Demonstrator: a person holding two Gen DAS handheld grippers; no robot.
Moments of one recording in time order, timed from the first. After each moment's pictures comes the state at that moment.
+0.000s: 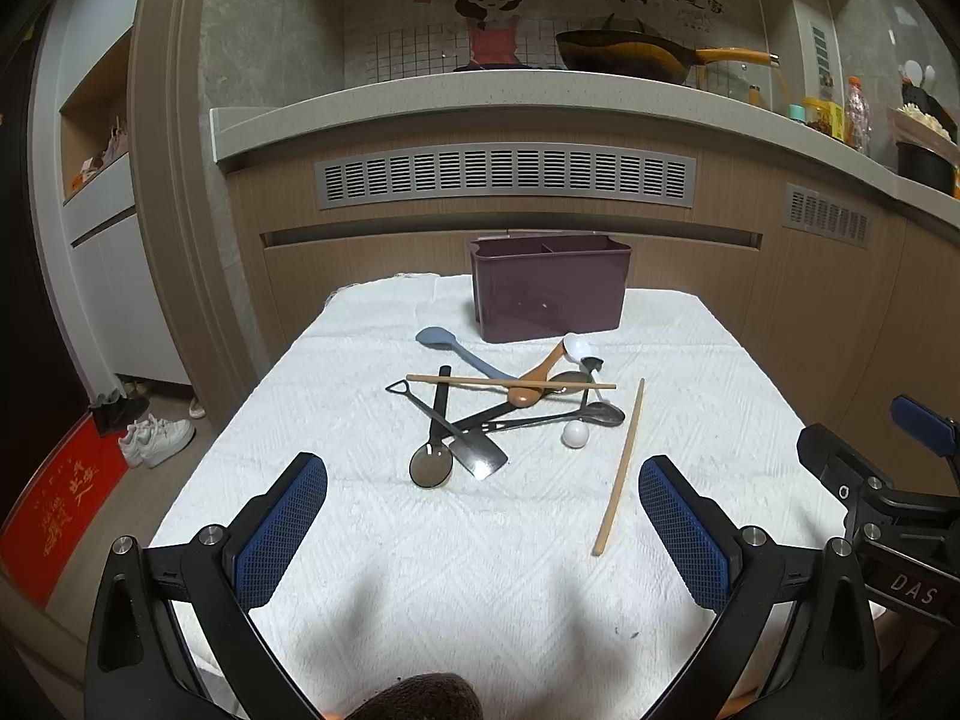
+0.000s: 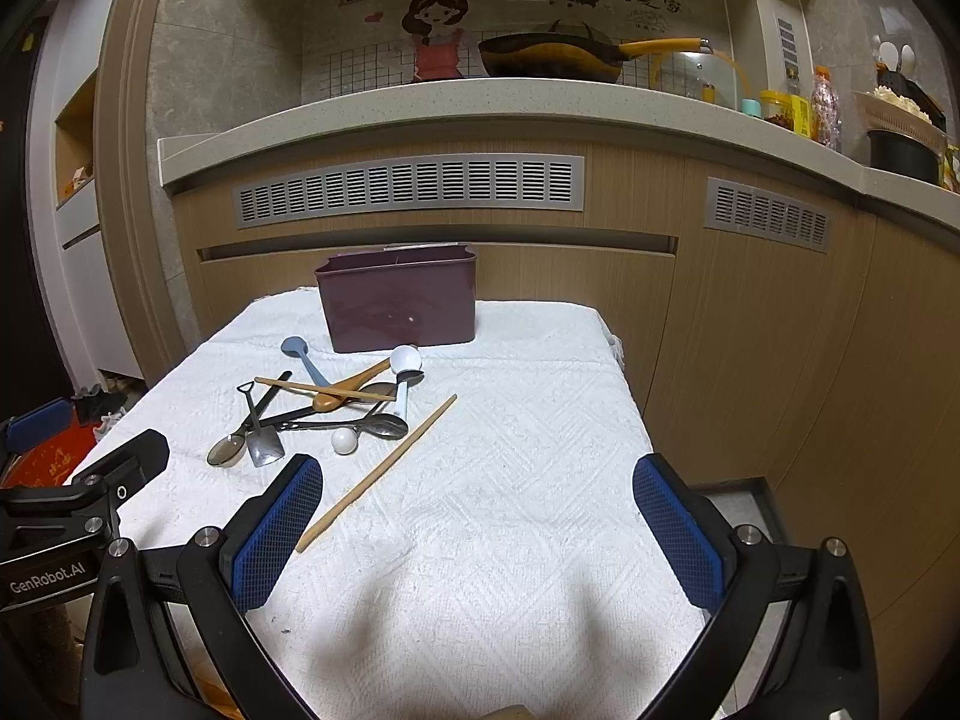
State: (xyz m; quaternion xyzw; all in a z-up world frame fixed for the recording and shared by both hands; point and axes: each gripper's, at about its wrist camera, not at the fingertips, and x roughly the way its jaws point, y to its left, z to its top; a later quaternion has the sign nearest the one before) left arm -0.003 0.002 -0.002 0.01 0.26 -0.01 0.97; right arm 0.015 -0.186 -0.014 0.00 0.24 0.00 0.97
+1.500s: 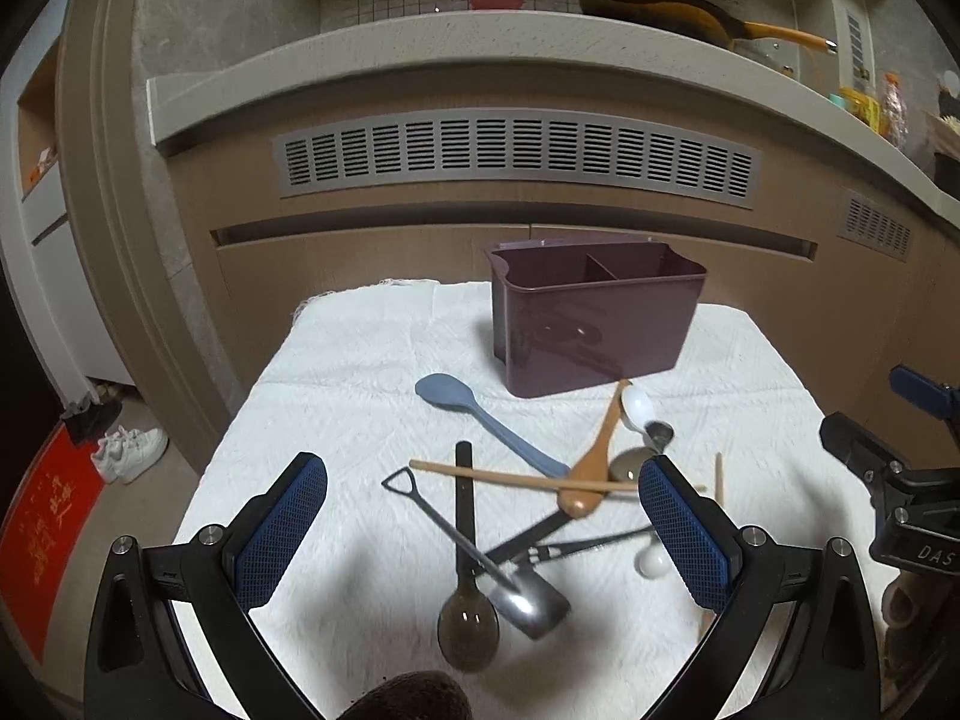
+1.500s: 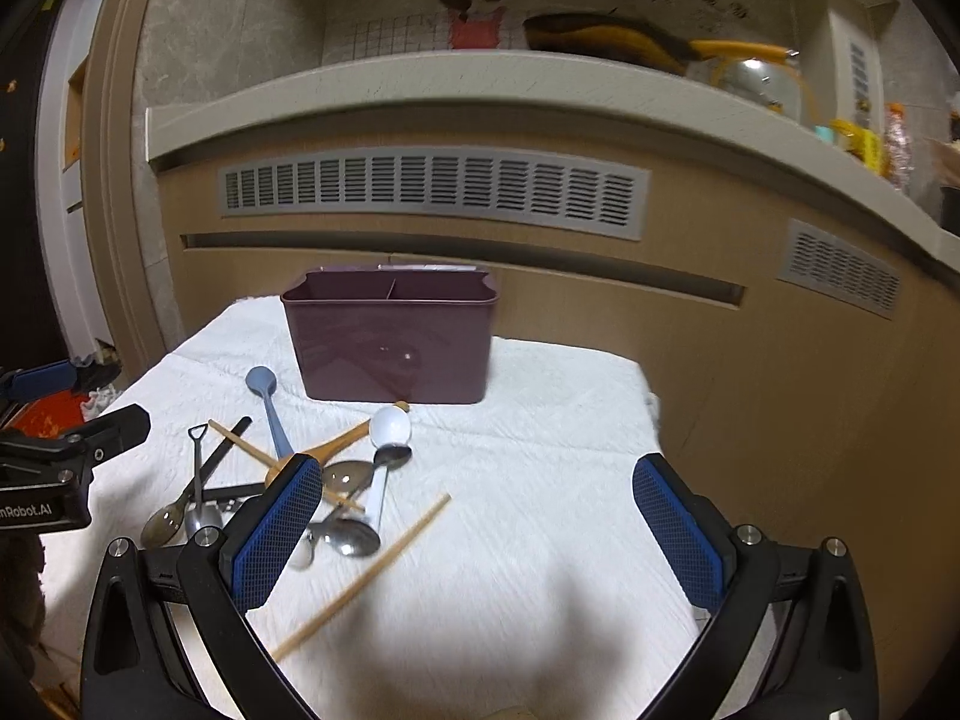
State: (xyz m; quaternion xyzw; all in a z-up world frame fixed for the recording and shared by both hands) left arm 0.162 0.041 -0.002 0.01 0.31 -0.03 0.95; right arm 0.153 -0.181 -0.006 -0.05 0.26 0.03 0.96
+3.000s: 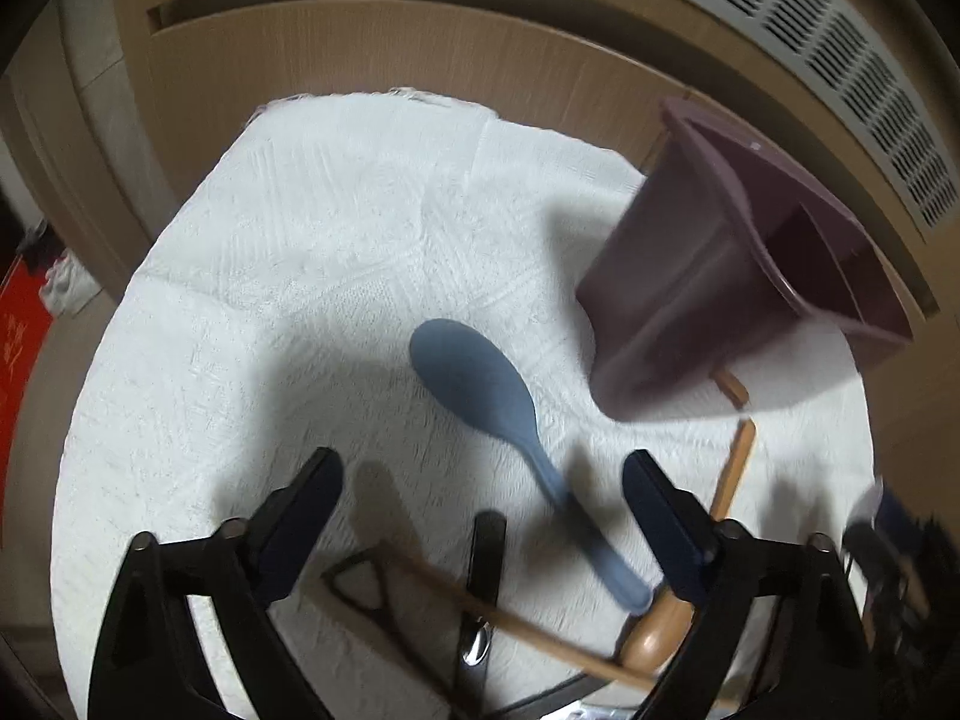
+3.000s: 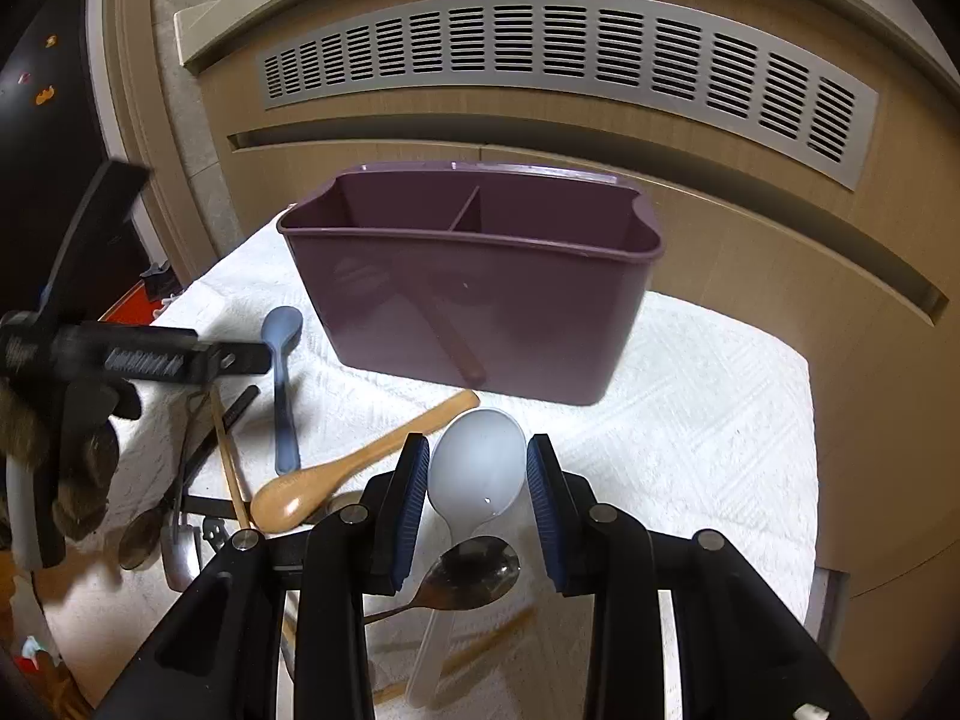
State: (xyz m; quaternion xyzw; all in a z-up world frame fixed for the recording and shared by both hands) left arm 0.343 0.075 -0.085 -0.12 0.52 0.01 0.84; right arm 0.283 -0.169 -0.043 -0.07 0.39 0.17 0.90
